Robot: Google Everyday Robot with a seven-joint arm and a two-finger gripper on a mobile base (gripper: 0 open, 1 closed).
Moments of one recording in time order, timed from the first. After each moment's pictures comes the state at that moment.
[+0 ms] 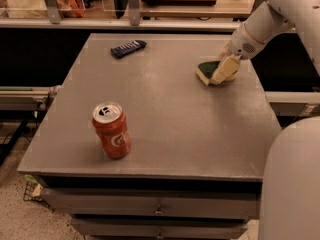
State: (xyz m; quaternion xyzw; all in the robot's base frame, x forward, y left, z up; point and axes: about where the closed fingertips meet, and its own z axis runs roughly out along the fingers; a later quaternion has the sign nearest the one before) arm 0.690 -0.193 0.835 -0.58 0.77 0.12 0.22
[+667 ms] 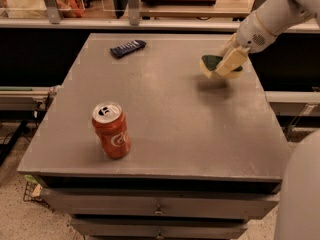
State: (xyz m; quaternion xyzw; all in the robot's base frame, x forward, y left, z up) arm 0.667 -0.189 0.877 -0.59 0.75 0.14 0.25
